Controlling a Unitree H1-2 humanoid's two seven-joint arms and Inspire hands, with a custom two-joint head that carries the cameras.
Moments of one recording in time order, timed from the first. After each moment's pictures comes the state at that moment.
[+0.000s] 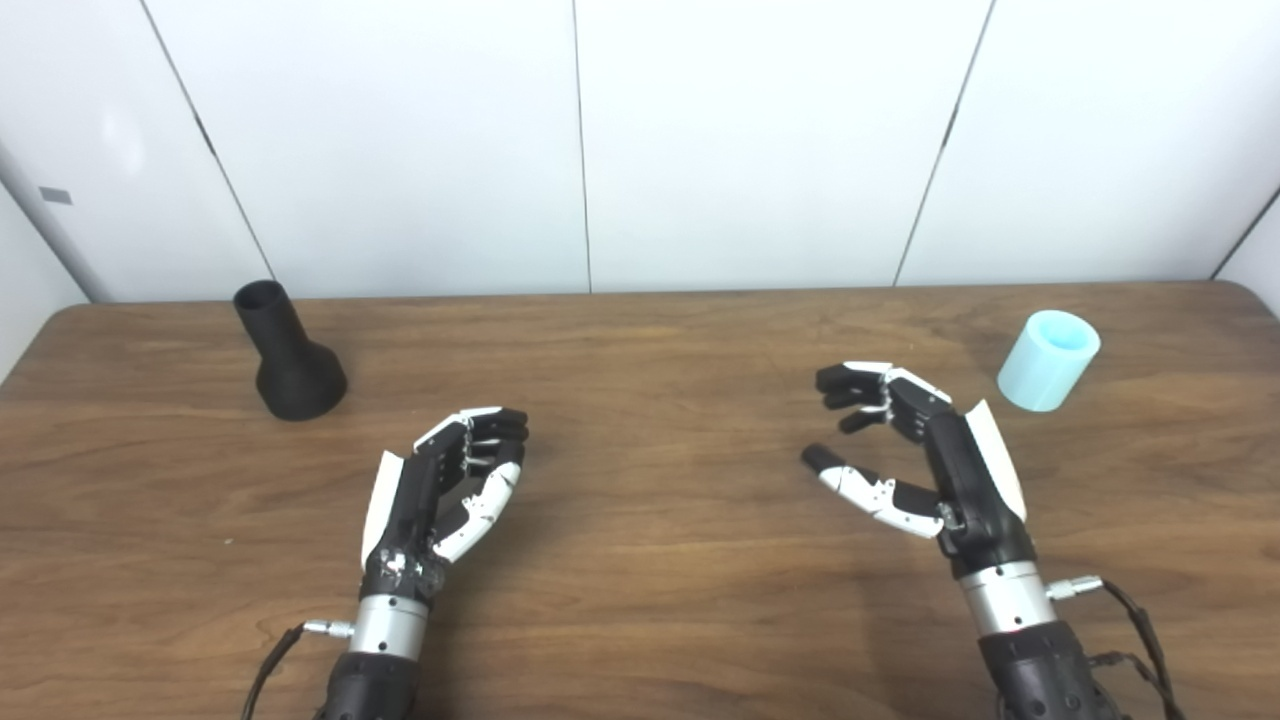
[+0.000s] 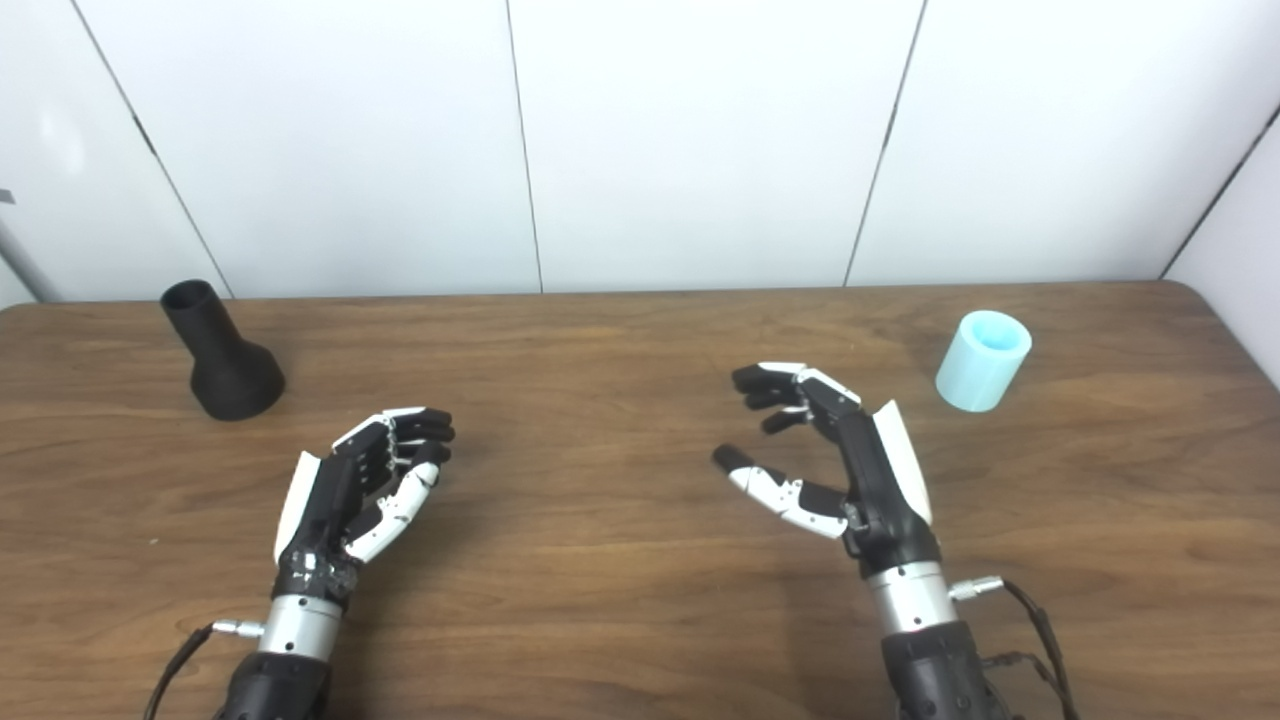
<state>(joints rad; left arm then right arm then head) -0.06 0.07 -0.05 -0.02 0.20 -0.16 0.02 -0.03 -0.14 0.03 -0.21 -0.37 -0.13 -0.08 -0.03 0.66</state>
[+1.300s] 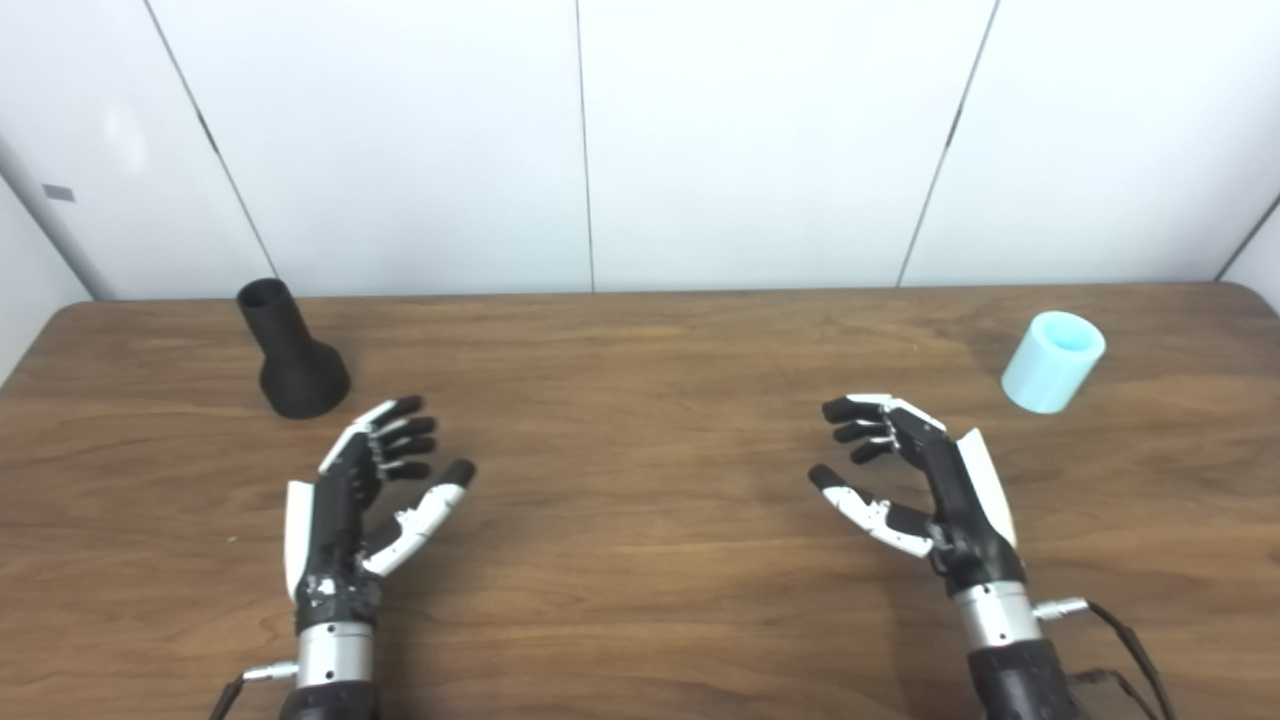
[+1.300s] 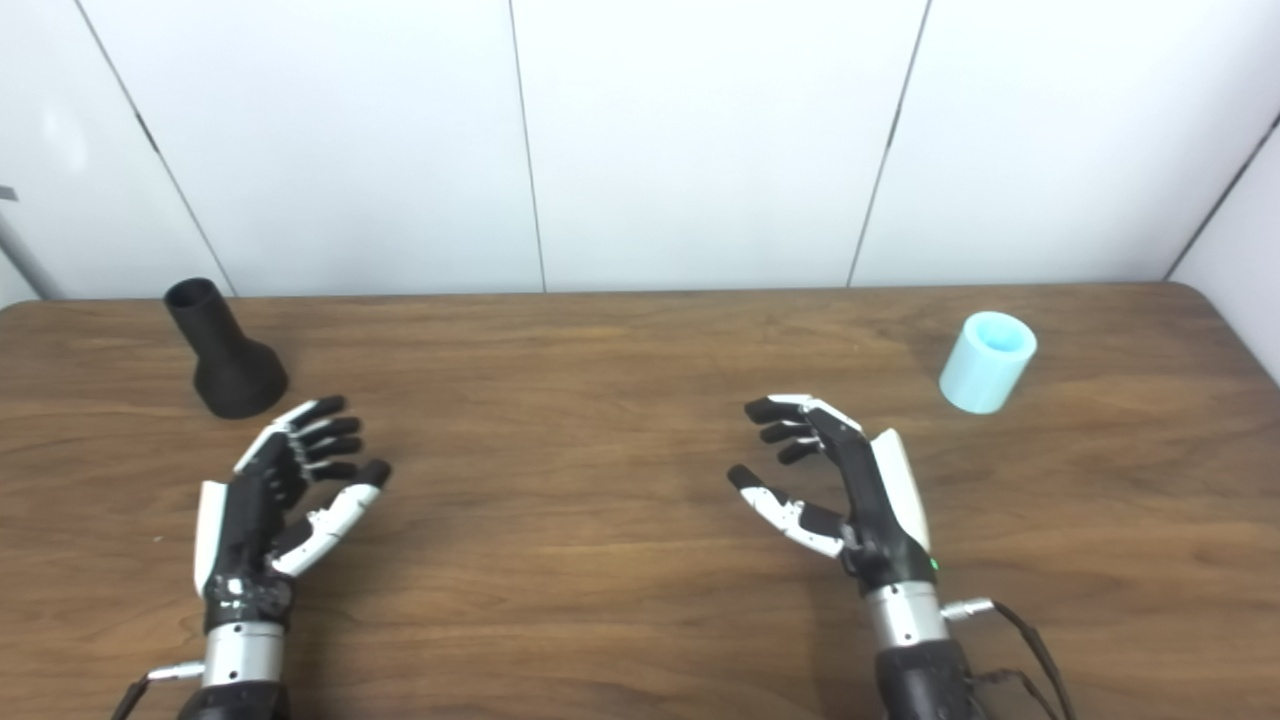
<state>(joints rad) -0.01 0.05 0.13 -0.07 0.15 -0.20 0.14 -0.02 -0.12 0.03 -0.10 -0.38 -0.17 -0.11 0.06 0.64</state>
